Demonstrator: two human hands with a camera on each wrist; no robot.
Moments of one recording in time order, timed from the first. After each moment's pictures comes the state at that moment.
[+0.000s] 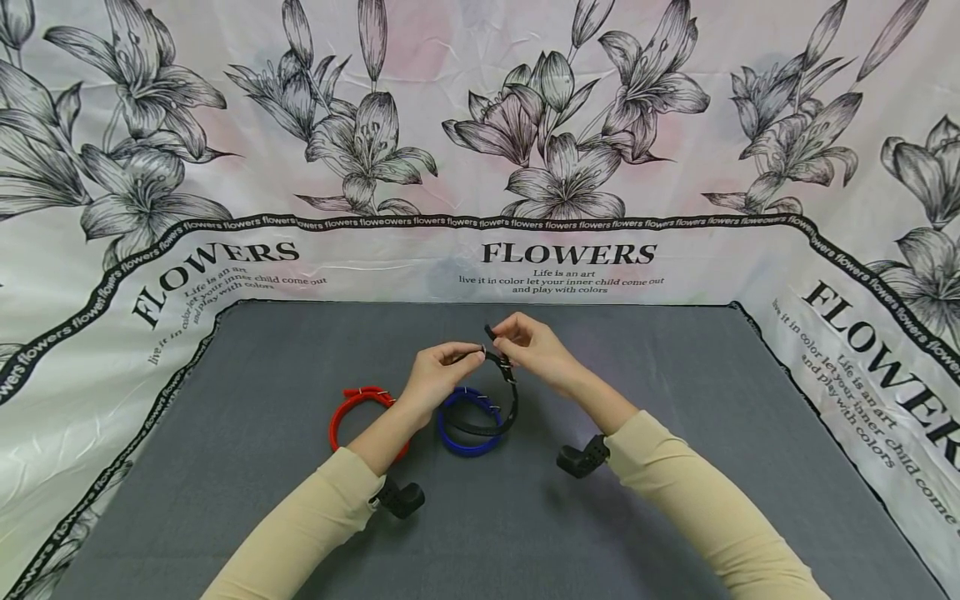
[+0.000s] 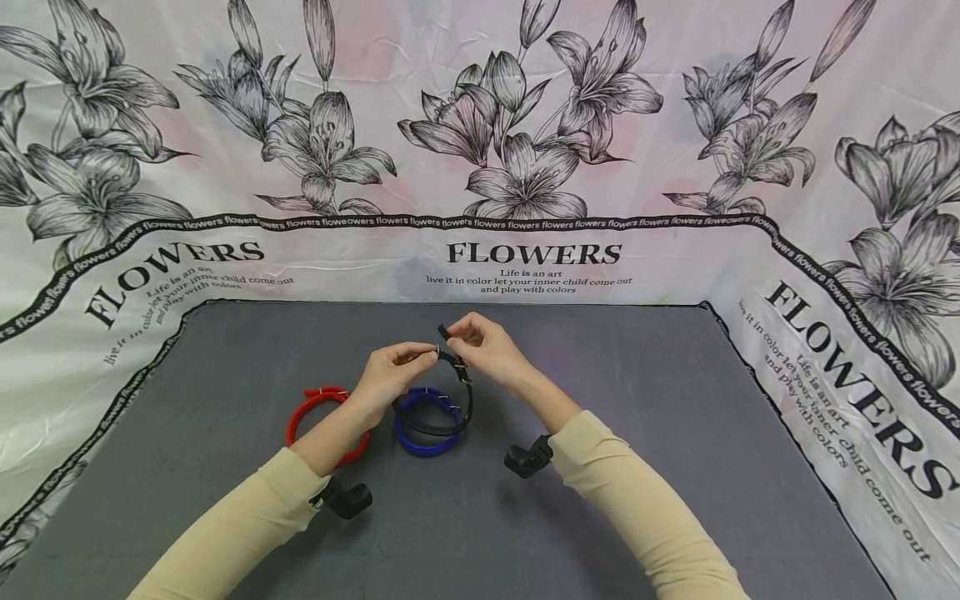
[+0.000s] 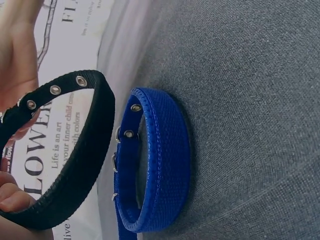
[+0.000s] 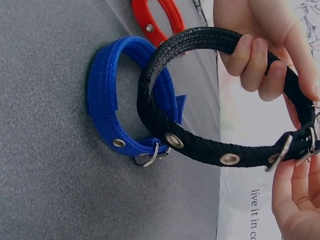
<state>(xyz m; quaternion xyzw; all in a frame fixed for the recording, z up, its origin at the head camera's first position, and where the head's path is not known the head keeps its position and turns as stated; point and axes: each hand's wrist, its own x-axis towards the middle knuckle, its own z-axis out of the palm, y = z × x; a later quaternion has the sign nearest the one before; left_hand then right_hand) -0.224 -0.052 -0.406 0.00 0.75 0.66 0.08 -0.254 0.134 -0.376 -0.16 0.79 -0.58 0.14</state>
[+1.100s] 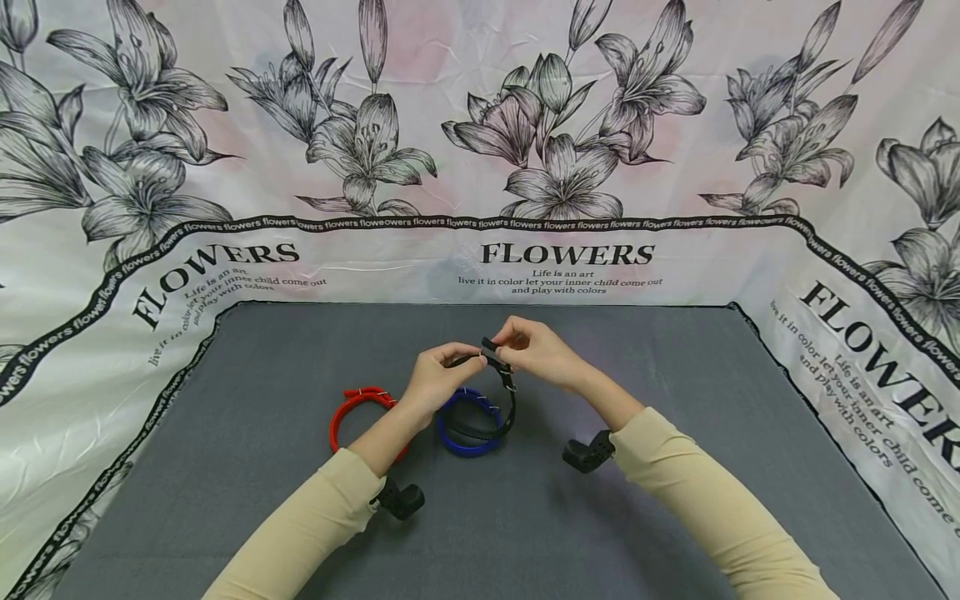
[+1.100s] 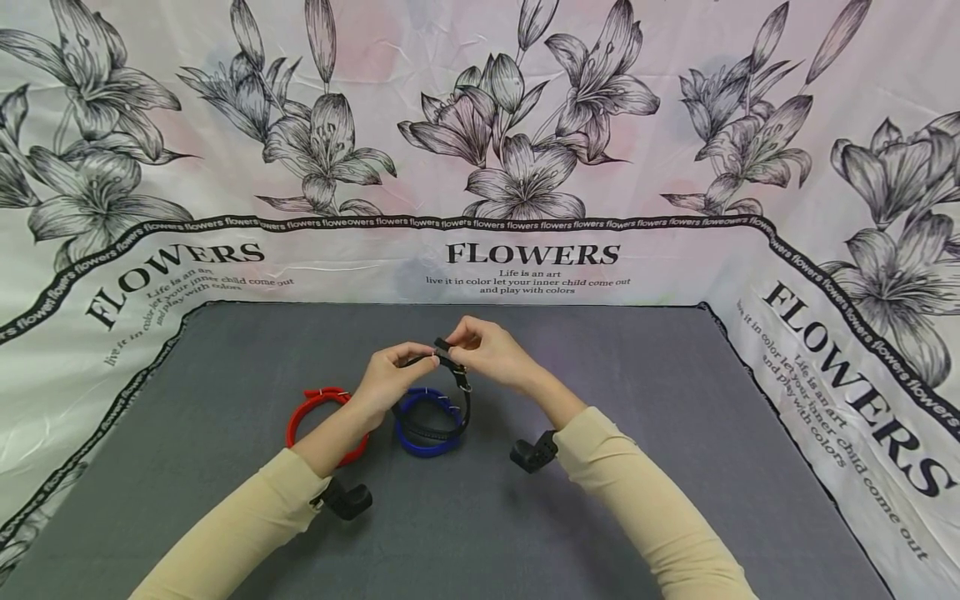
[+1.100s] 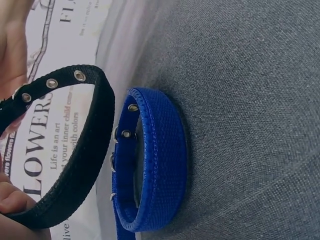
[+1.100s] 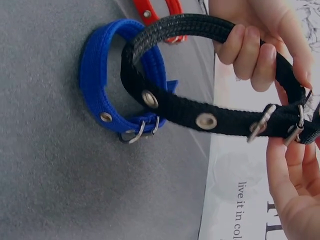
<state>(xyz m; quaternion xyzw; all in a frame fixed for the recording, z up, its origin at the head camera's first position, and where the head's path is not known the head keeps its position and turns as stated) -0.221 -0.052 -0.406 0.02 0.77 0.64 0.07 -0.254 0.142 -0.372 -0.22 0.80 -0.53 0.15</state>
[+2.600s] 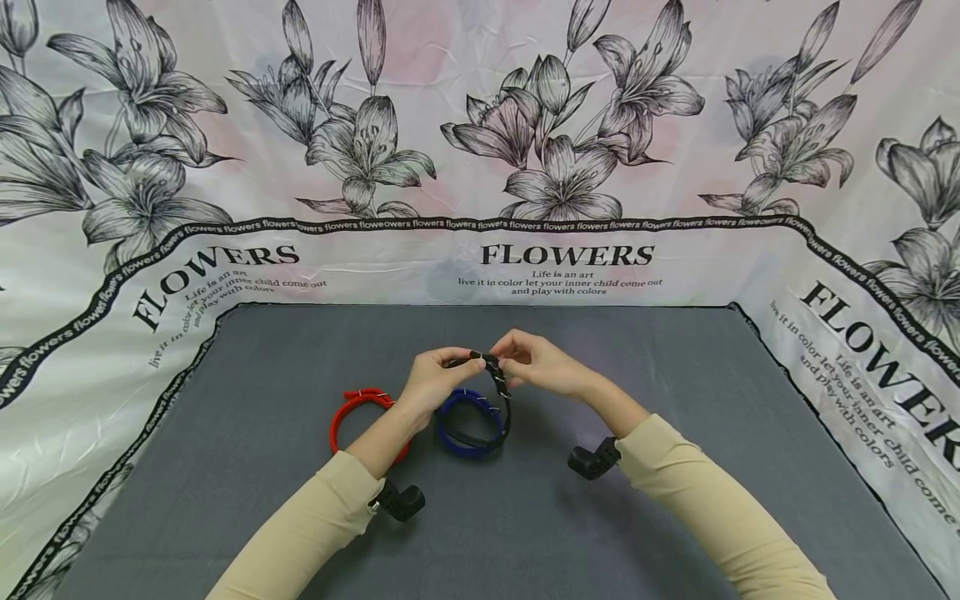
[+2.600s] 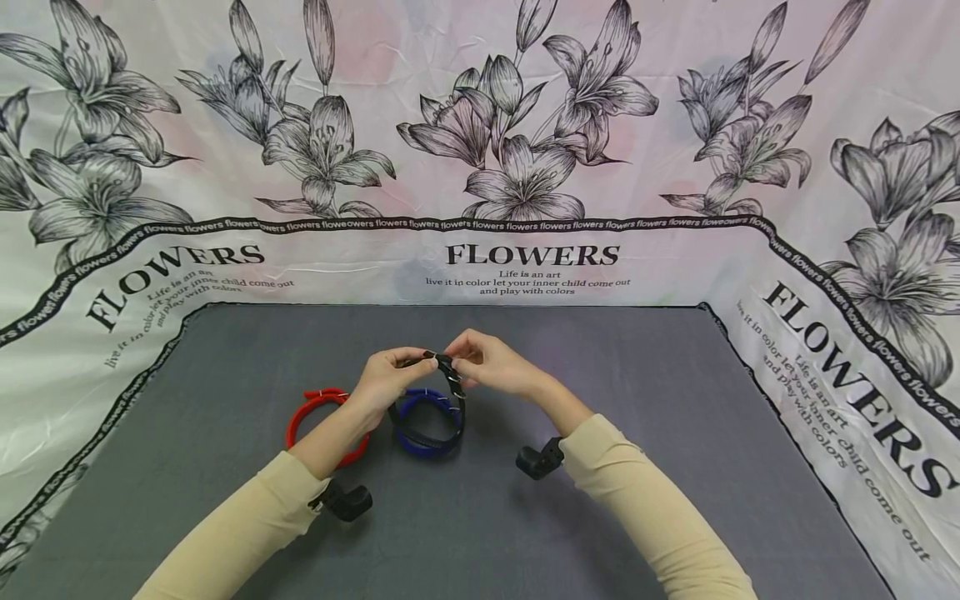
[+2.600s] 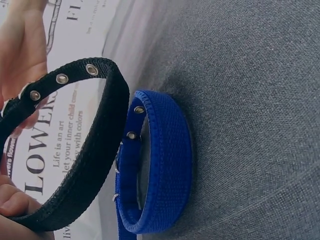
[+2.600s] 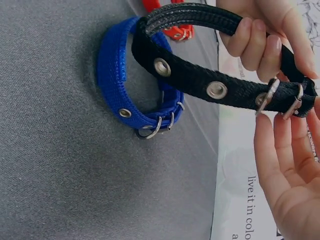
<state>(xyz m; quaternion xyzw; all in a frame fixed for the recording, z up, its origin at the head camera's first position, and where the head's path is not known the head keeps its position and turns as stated) -0.223 -0.052 -0.402 -0.04 0.76 0.64 0.09 -0.250 0.149 -0.380 -0.25 0.77 -0.54 0.23</state>
